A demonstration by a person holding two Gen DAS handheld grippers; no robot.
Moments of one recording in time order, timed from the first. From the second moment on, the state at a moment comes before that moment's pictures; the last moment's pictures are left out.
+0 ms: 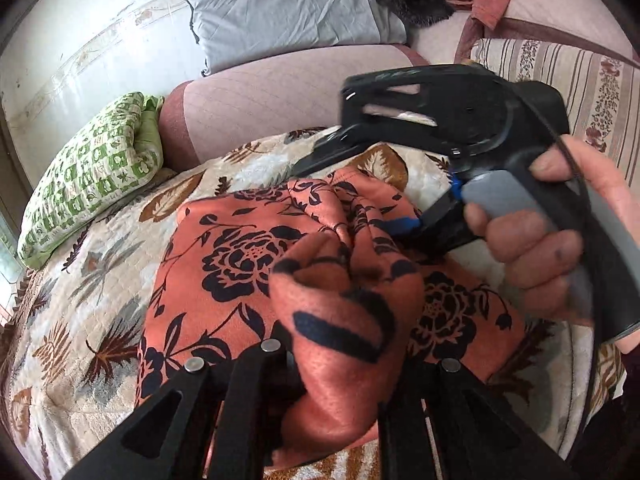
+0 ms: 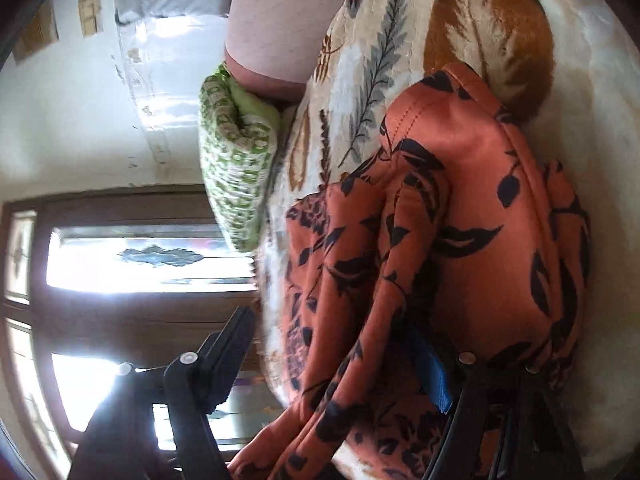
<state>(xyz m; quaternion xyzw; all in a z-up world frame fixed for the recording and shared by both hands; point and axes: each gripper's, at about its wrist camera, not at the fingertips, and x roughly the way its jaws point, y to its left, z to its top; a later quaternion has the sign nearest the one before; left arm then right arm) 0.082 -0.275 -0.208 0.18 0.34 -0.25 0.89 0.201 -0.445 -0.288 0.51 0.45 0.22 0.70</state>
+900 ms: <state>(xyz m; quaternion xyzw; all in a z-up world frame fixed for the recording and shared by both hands) 0.091 -0.352 -0.199 0.13 0.43 -0.39 0.81 0.222 -0.555 -0.301 0.47 0.45 0.10 0.75</state>
